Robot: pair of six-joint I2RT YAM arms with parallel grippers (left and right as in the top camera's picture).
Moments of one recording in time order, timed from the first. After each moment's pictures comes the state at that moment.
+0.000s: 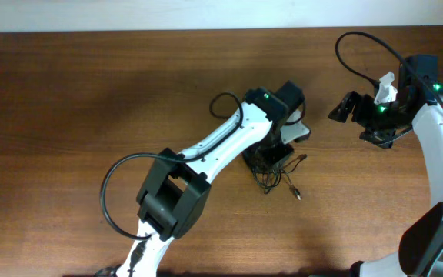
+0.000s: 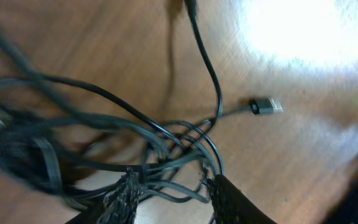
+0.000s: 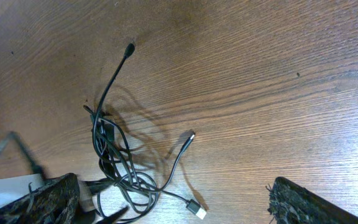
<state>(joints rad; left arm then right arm) -0.75 2.22 1.91 -1.18 0.26 0.22 -0.19 1.69 1.43 -1.09 -0.42 0.28</state>
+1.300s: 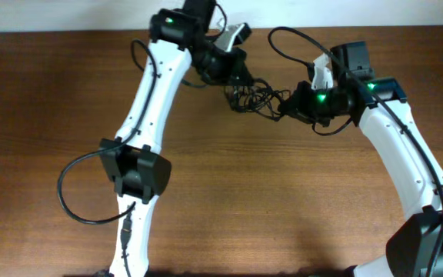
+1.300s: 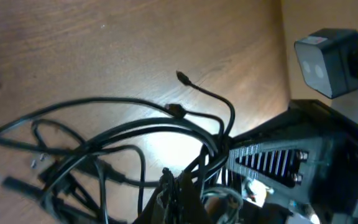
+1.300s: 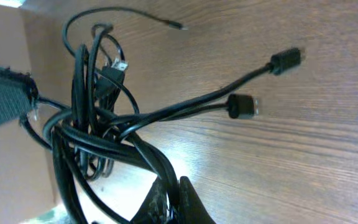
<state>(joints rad) -0.31 2.37 2.59 -1.47 0.78 -0.07 0.13 1.69 1.46 -0.89 -0.58 0.45</state>
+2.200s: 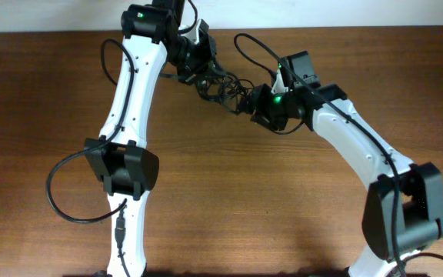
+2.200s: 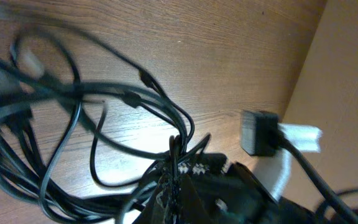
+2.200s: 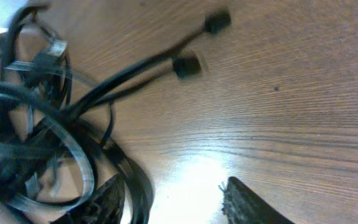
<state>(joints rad) -0.22 2.37 2.59 -1.48 0.68 -0.49 0.34 1.86 1.42 -0.56 -0.52 0.86</state>
